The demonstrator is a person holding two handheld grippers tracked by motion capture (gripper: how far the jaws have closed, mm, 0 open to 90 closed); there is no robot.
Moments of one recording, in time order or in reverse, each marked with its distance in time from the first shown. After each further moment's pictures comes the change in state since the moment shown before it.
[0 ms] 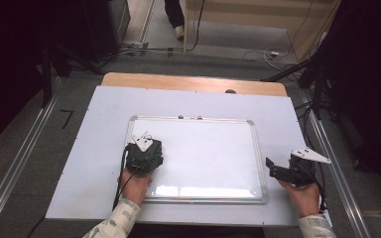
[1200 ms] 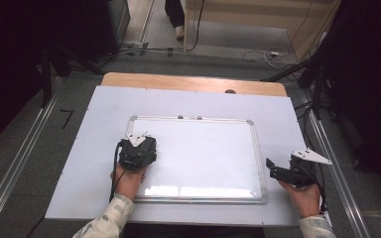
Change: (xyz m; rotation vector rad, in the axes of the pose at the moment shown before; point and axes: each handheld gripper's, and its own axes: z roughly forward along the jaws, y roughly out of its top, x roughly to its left) left arm 0.024 0.005 0.005 0.016 -0.016 0.001; right arm -0.001 -0.001 -0.003 -0.004 0.000 -0.001
